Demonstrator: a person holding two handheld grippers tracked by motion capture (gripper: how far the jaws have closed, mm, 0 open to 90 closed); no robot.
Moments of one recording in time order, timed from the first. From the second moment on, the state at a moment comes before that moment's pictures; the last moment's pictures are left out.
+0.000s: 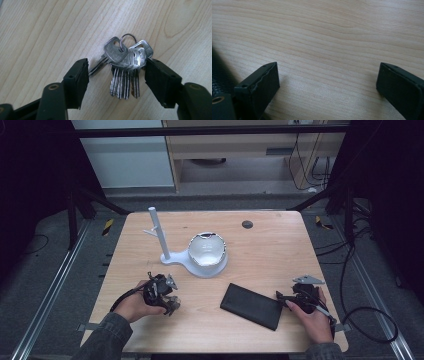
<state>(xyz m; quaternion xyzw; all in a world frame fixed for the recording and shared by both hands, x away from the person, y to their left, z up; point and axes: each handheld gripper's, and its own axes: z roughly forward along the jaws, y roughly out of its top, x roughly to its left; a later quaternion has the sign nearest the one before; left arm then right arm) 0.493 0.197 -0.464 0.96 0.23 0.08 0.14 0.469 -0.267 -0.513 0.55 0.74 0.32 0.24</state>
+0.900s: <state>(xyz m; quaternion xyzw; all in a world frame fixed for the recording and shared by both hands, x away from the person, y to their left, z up) 0.491 0.190 -0.465 0.96 0.24 0.06 0.13 0.468 -0.266 -0.512 0.55 0.74 0.32 0.24</state>
